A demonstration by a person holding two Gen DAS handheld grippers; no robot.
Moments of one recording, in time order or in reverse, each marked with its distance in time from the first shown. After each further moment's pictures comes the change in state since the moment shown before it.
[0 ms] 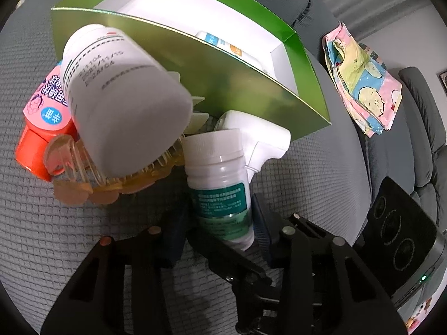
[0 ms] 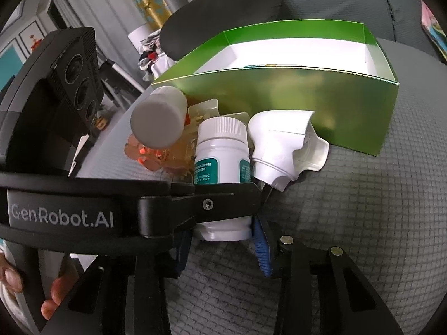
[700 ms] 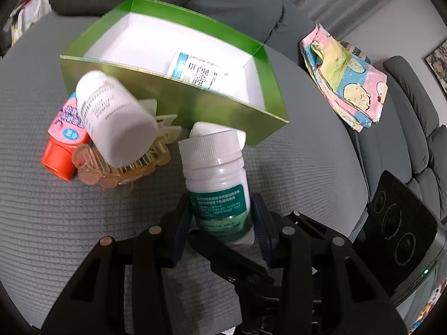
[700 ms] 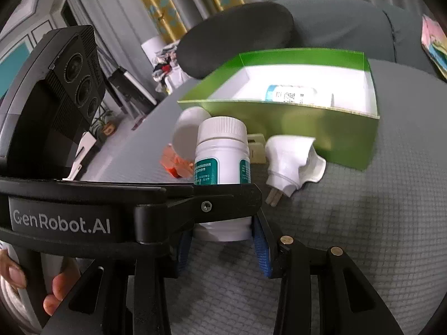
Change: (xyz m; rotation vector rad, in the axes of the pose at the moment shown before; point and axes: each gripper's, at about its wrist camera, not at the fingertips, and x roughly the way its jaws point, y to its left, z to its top) left arm -0.039 -0.028 -0.014 0.091 -0.086 0.002; right arm -0.042 0.015 -0.004 -0.054 -0.081 0.013
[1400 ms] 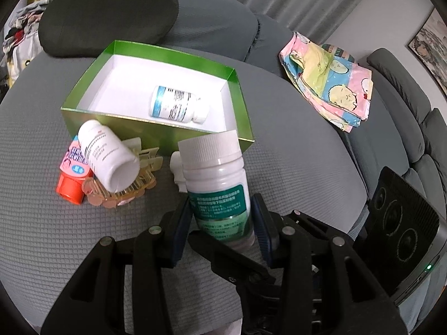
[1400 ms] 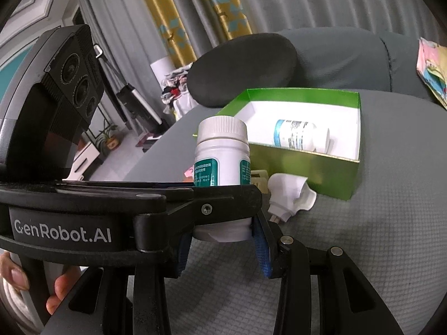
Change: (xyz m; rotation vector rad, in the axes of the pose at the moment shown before) left arm -0.026 -0.032 0.008 0.105 -0.086 0.008; right arm -0.045 0.015 0.008 -0.036 -0.108 -0.011
